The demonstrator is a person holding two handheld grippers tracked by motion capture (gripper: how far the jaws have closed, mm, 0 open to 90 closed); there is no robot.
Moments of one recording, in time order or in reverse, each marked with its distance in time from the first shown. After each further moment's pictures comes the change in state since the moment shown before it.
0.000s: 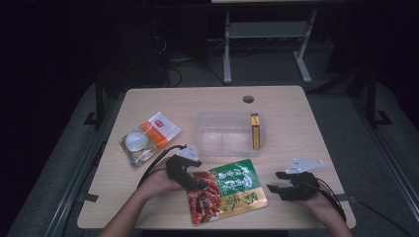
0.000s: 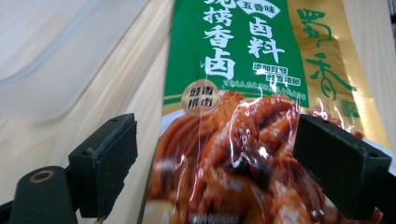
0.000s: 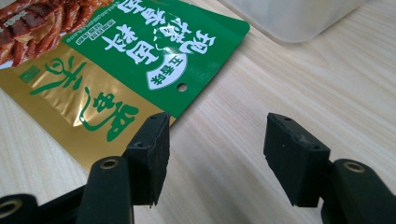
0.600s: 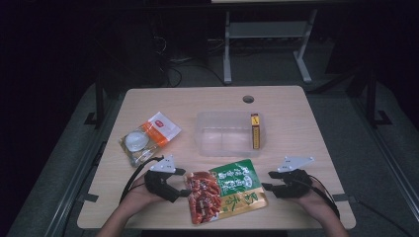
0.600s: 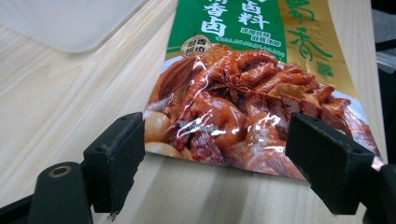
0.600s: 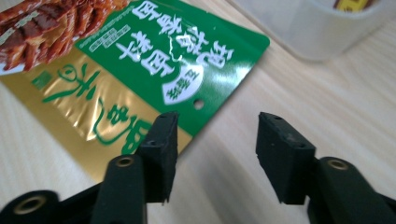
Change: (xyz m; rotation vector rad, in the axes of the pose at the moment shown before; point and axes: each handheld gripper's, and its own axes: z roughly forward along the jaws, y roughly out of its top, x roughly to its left) left arm -0.020 -0.051 -0.043 -0.098 0.078 -0.035; right arm 0.010 0.016 0.007 0.031 0.016 -0.044
